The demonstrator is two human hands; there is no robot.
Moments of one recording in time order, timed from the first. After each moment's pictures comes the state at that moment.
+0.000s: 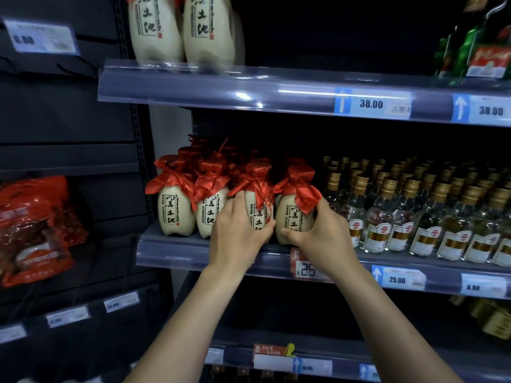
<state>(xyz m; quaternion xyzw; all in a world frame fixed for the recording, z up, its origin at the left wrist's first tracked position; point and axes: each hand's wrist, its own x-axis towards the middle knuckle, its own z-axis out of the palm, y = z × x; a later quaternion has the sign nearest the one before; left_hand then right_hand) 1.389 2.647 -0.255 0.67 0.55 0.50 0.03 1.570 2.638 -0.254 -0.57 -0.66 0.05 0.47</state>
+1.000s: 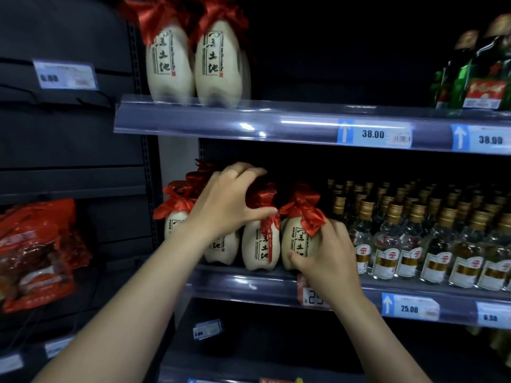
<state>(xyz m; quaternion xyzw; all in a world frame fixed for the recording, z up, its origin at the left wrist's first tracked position) 1.341 2.673 -0.155 0.82 0.43 0.38 -0.10 1.560 2.636 -0.253 -0.62 -0.63 -0.03 0.46</state>
